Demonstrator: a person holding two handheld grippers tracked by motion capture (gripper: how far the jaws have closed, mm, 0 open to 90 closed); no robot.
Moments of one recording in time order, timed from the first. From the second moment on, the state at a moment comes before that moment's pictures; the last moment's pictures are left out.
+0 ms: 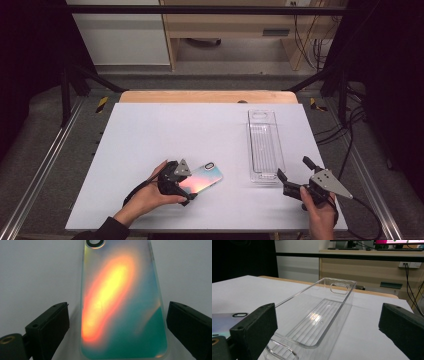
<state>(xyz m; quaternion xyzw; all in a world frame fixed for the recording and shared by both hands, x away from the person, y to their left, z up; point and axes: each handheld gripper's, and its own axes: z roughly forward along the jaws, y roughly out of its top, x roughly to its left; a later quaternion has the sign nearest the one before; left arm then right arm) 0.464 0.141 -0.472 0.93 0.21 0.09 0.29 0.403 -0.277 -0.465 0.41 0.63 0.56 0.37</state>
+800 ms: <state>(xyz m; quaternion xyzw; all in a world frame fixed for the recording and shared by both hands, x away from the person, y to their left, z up) 0.460 0.143 -0.475 0.92 0.21 0.08 0.30 0.404 -0.276 -0.466 0.41 0.63 0.55 0.37</state>
